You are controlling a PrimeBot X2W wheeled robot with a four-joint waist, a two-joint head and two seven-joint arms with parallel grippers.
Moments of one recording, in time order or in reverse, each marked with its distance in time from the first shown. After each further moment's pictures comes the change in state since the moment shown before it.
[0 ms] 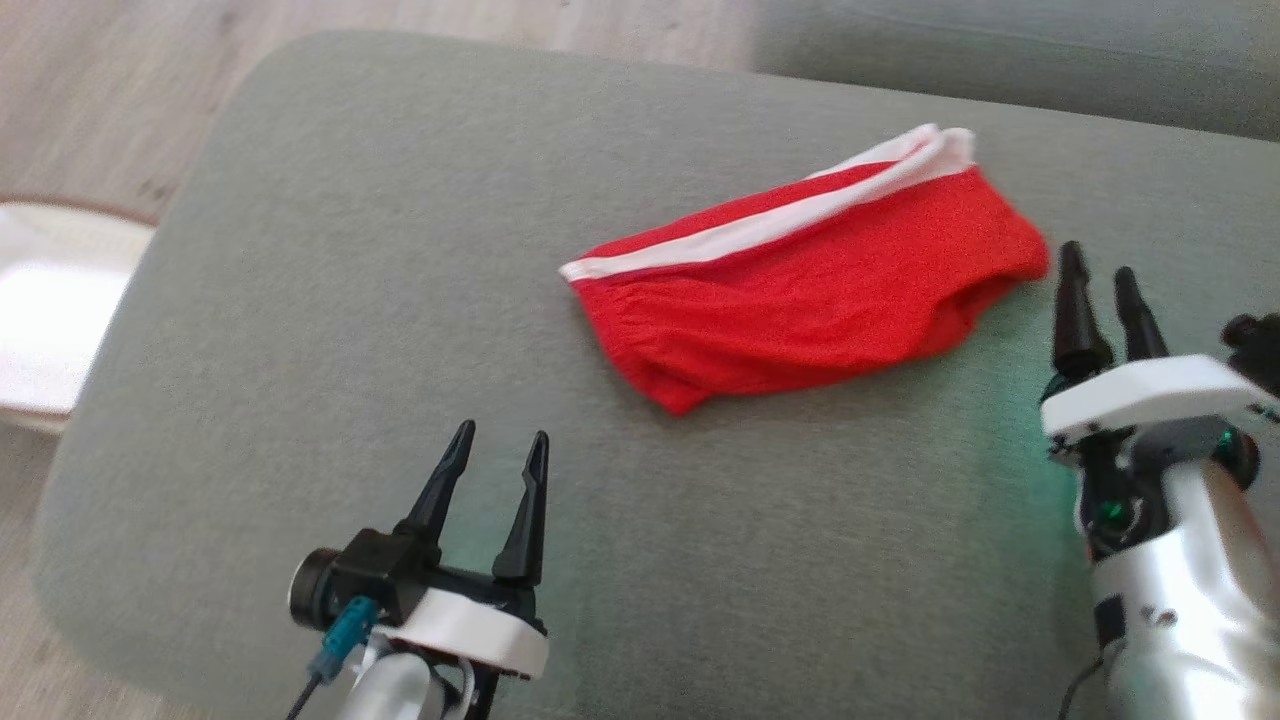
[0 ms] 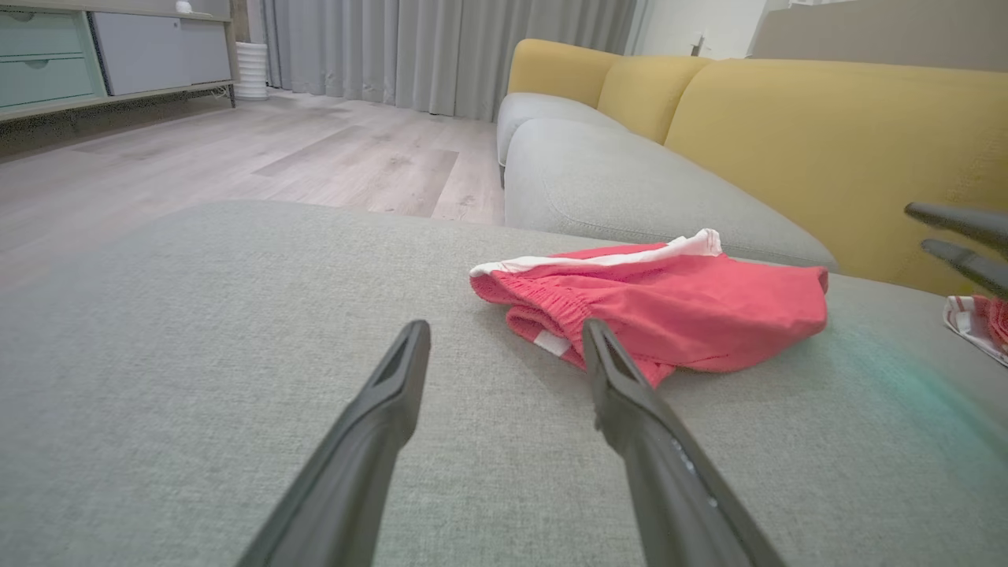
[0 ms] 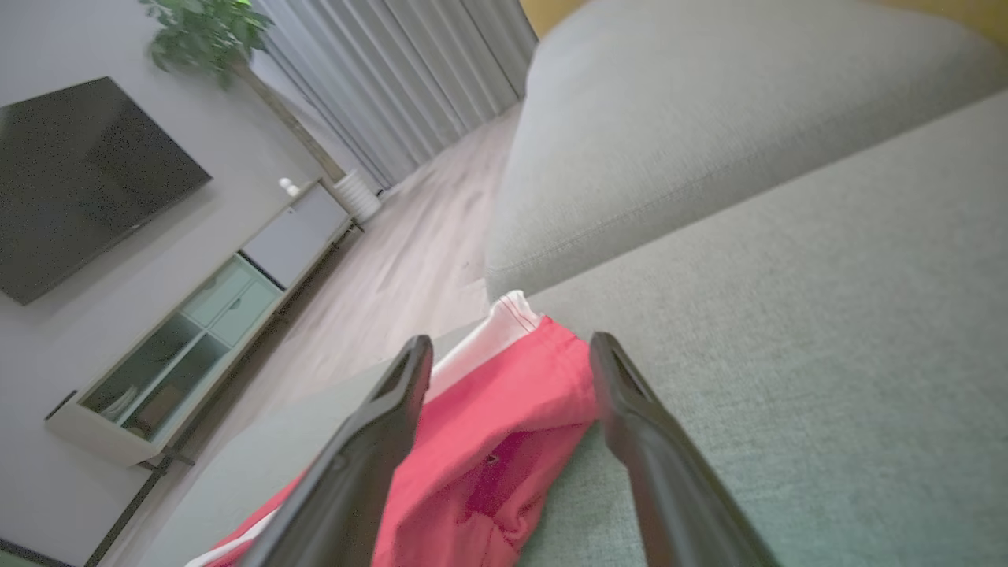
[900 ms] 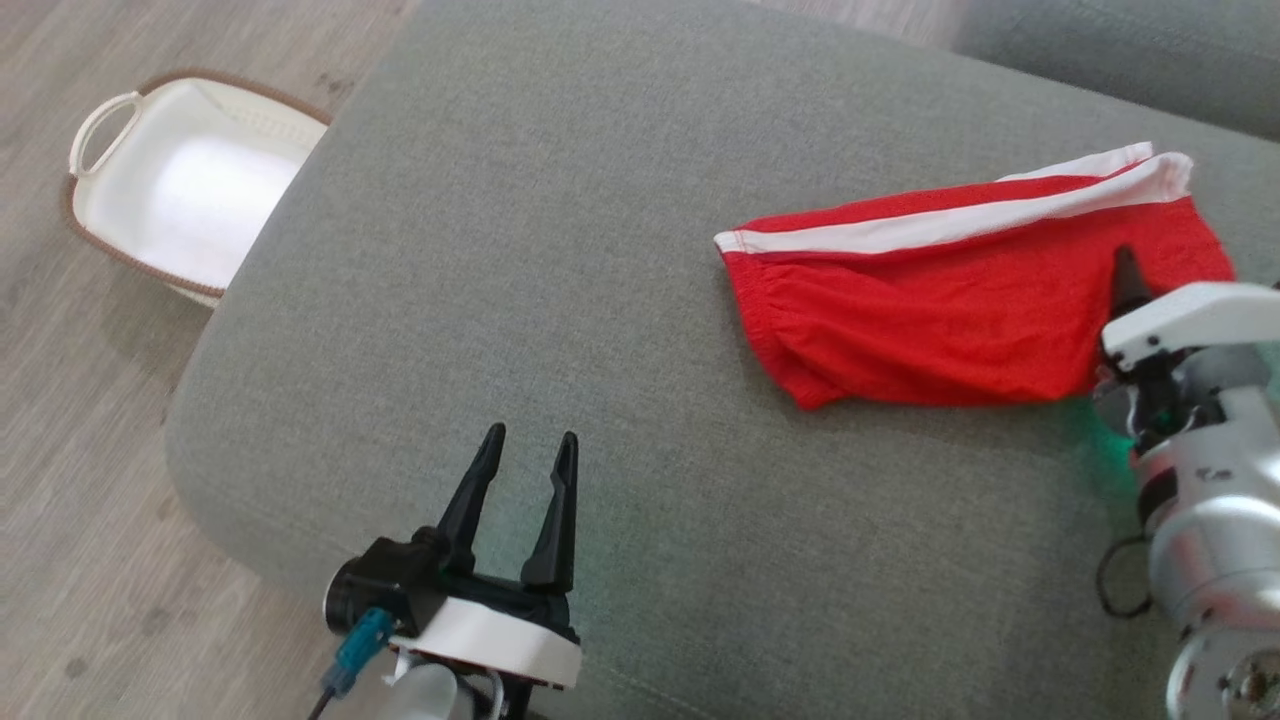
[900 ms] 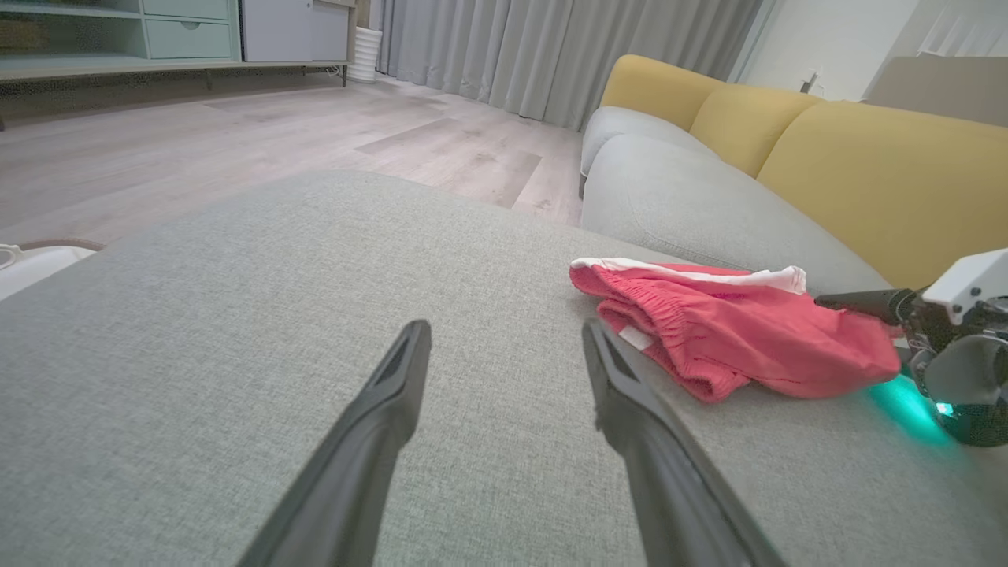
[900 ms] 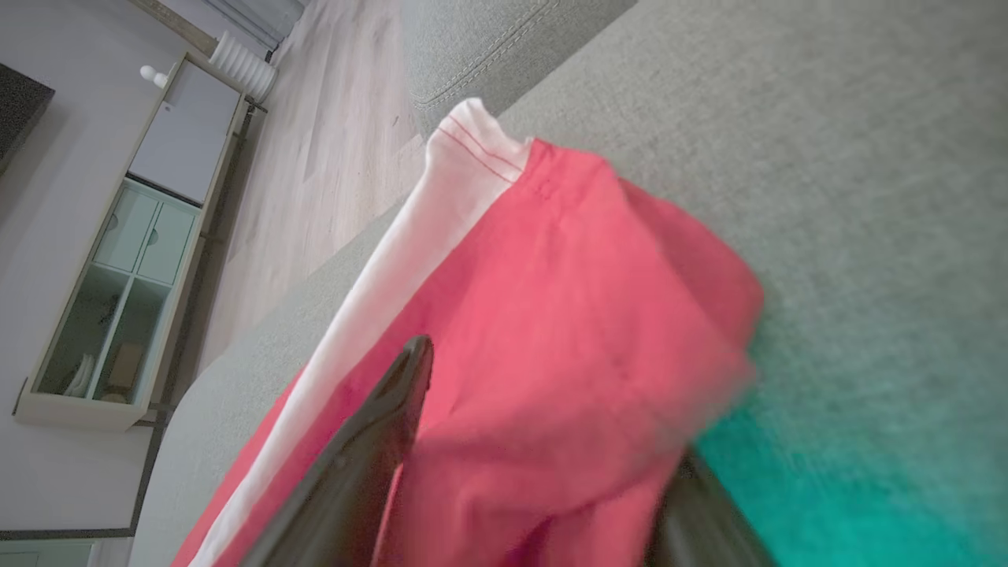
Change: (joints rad) left arm 0.023 -0.003 -0.072 -0.074 -0.114 0.024 0.000; right arm -0.399 -0.049 -0.416 0.669 -0.189 0.000 0.102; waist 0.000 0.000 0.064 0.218
